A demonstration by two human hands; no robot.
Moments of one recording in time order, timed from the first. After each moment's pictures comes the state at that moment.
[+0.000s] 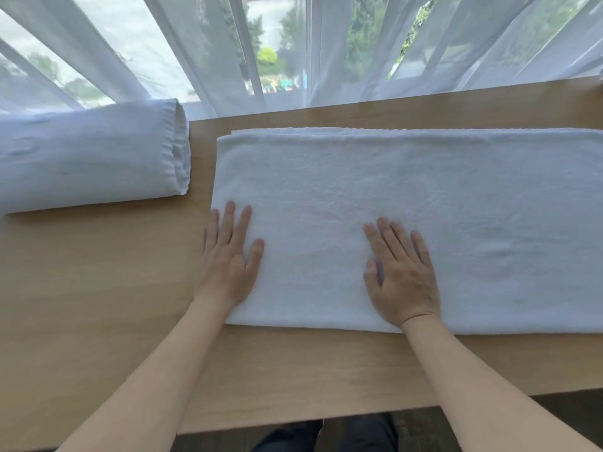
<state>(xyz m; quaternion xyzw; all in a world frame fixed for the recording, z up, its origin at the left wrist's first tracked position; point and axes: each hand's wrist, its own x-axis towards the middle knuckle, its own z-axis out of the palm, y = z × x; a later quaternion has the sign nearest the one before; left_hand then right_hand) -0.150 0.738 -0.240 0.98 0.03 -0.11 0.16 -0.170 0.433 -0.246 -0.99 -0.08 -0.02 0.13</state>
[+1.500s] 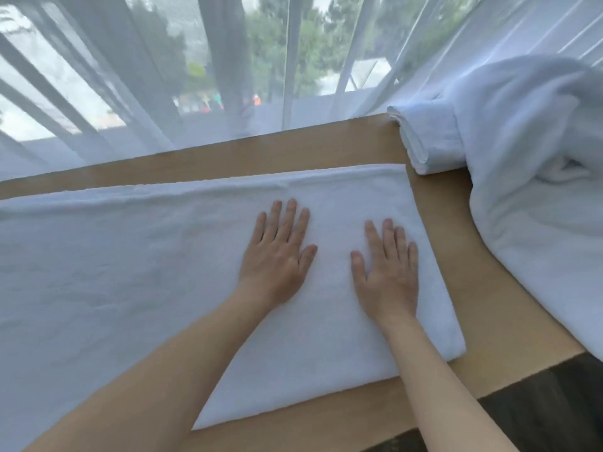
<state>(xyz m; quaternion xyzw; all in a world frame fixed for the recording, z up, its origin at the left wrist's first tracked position) -0.034 0.328 -0.242 0.97 -0.23 -0.09 0.10 -0.105 0.132 -0.236 -0.98 0.16 0.03 0.12</state>
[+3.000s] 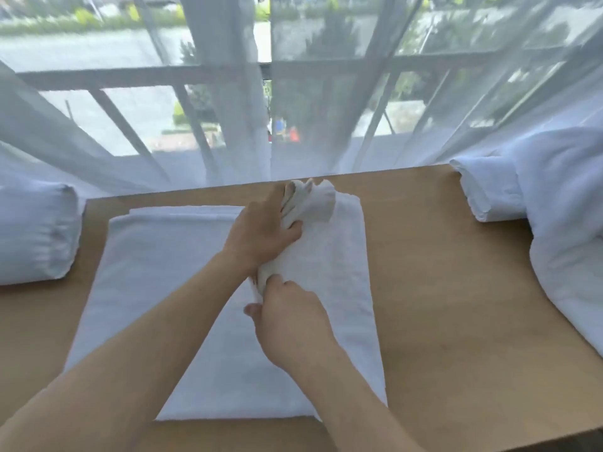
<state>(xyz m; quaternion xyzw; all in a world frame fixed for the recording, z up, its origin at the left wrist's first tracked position) 0.019 0.476 -0.119 0.94 -0.07 -0.03 0.34 -0.099 0.387 -0.088 -0.94 -0.06 0.22 0.24</state>
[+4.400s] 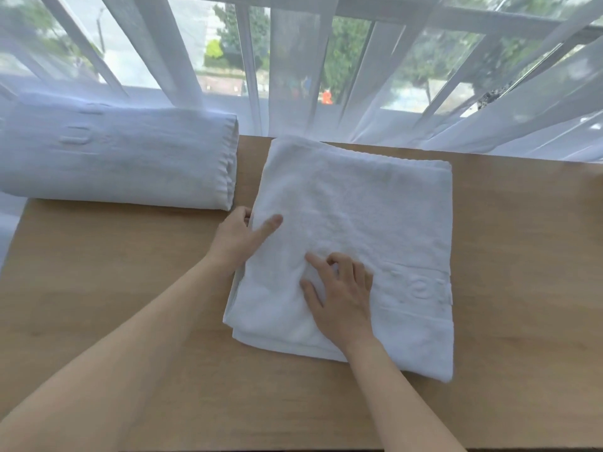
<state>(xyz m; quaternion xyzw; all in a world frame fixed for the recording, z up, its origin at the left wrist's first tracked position) -0.076 0.794 -0.191 0.81 0.24 -0.16 0.52 -0.148 0.577 -0.211 -0.98 -0.10 0.05 0.19</state>
